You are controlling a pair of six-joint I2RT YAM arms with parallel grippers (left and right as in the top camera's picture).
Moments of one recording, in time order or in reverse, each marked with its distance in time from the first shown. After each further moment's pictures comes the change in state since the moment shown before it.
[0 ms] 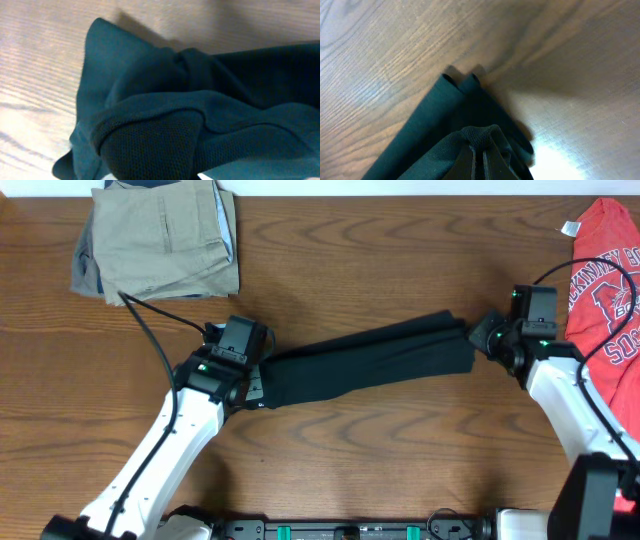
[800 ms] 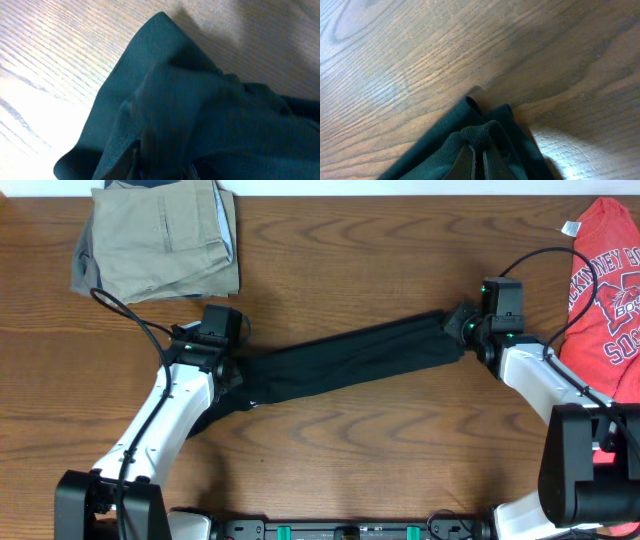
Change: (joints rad) left arm 0.159 0.130 0.000 0.055 -0.045 -0.123; right arm 0.090 0.165 0.000 0.248 0.002 0.003
